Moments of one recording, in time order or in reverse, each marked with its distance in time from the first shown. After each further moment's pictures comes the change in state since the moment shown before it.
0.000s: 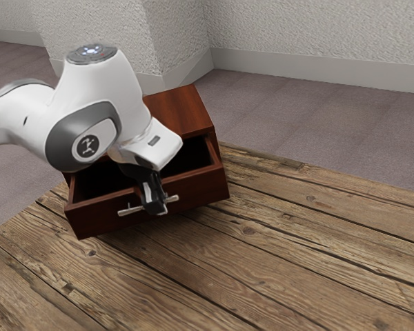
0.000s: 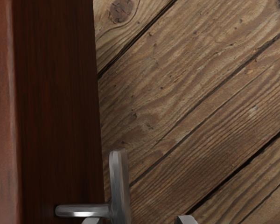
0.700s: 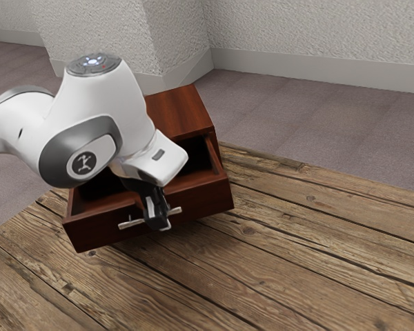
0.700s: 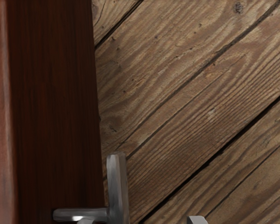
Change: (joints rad) arm 0.014 -0.069 -0.078 -0.078 0.015 -0.002 -0.066
